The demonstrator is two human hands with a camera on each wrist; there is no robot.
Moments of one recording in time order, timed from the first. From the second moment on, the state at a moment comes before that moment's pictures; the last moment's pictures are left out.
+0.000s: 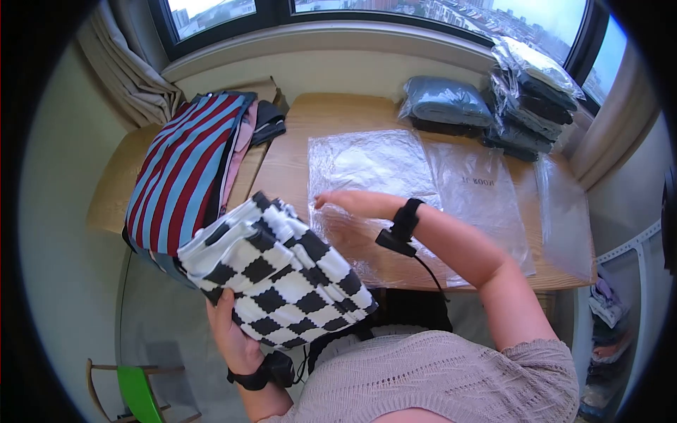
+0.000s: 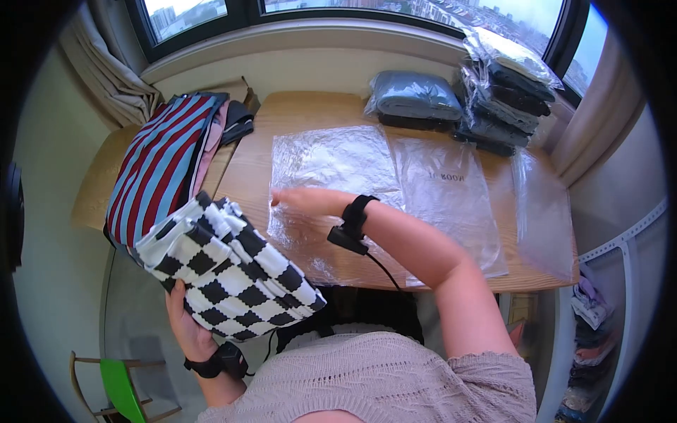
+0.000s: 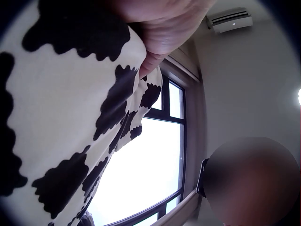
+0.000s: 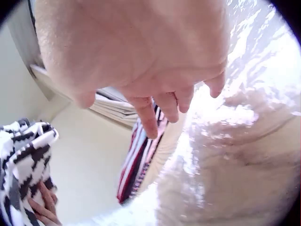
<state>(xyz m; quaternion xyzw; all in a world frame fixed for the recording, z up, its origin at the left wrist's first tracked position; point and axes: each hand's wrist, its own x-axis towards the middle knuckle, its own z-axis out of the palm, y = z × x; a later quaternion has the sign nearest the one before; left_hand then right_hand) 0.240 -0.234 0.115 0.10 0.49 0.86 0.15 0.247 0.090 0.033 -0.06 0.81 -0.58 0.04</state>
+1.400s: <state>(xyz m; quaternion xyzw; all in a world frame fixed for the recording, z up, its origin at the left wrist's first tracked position) 0.211 -0.126 0.039 0.60 0.80 -0.01 0.02 0.596 0.055 0.003 0.14 0.16 -0.85 -0.48</state>
